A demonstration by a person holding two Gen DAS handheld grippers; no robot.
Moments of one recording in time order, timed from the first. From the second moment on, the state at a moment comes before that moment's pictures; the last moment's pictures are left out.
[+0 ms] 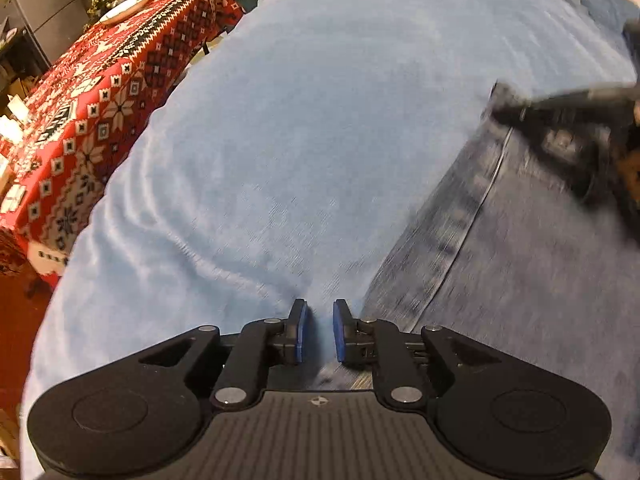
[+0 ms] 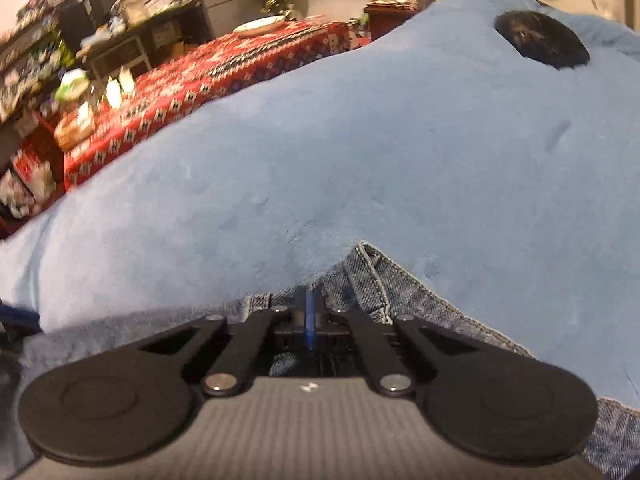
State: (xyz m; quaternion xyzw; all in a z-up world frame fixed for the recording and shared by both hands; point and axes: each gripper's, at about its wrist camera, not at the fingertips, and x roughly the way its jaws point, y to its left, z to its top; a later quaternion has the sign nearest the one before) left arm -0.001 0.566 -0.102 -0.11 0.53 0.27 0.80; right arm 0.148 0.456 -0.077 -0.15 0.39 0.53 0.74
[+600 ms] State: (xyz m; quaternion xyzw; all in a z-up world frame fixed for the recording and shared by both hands) left arm 0.148 0.498 -0.051 -0.05 0.47 0.15 0.87; right arm 0.165 0.190 -0.003 -0.17 0.41 0.32 0.84
